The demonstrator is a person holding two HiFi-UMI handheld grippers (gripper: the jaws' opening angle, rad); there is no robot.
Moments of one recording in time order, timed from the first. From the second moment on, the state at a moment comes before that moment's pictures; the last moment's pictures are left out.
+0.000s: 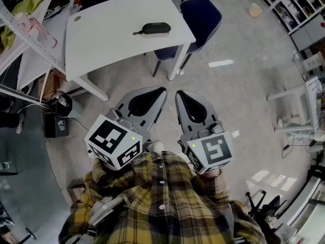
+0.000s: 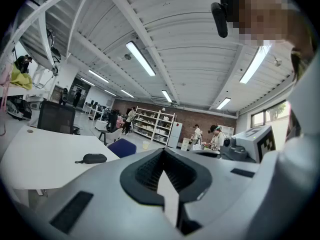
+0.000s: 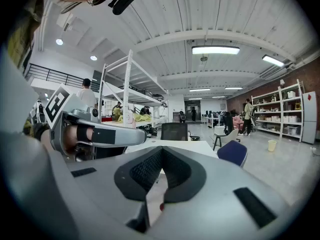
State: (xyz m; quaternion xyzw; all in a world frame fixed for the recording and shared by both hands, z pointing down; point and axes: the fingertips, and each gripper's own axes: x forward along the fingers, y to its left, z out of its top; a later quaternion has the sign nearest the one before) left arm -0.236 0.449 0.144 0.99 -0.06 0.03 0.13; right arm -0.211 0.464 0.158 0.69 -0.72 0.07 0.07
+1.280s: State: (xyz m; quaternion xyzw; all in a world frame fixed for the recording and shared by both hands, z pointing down) left arm -0.197 0.372 0.161 0.98 -0.10 0.03 0.14; right arm -0.154 0.409 0.178 0.70 -0.71 0.07 0.07
